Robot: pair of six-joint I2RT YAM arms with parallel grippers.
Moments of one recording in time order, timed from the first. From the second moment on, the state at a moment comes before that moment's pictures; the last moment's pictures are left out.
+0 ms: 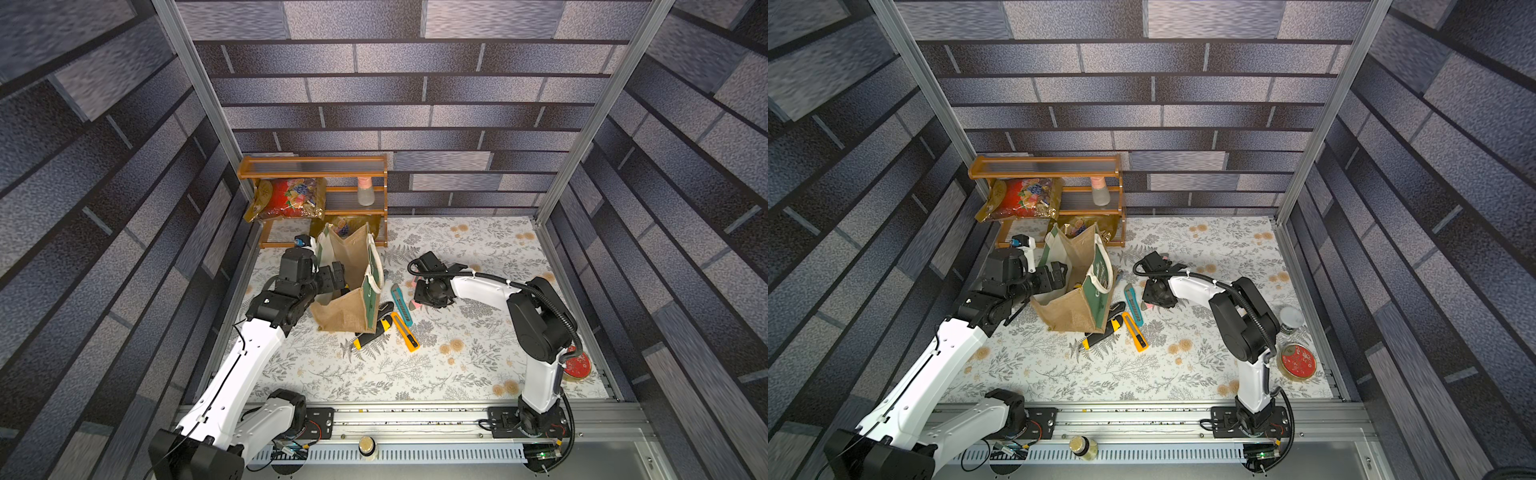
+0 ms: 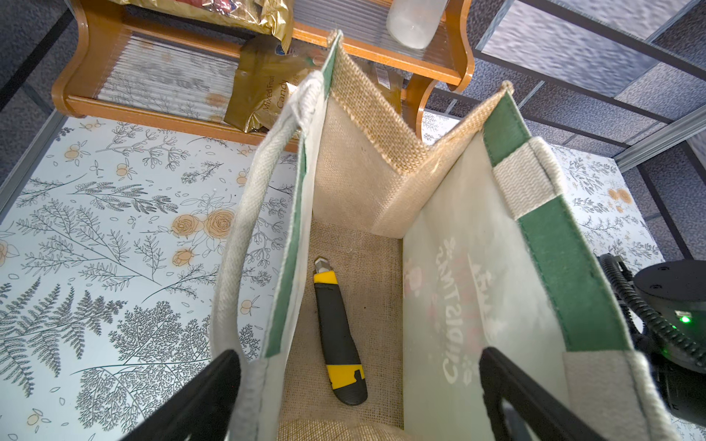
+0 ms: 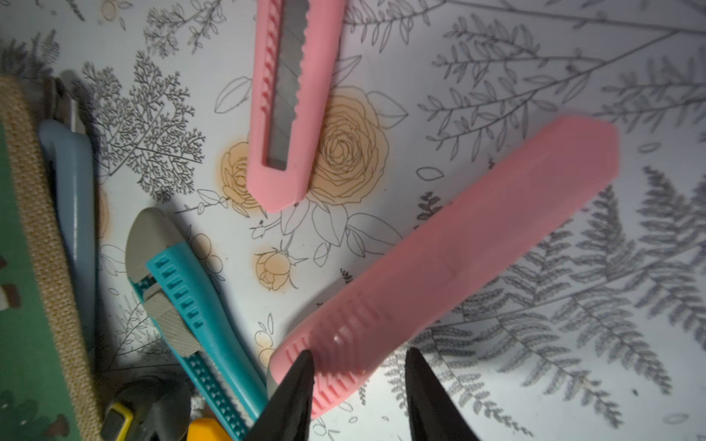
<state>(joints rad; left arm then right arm) -0.25 1.02 0.97 -0.57 -0.01 -0.35 0.66 1.92 1.28 -0.56 0.01 0.82</state>
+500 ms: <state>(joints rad) -0.25 1.02 0.97 -0.57 -0.02 -0.35 0.68 1.96 1.34 -0.62 0.14 0.82</state>
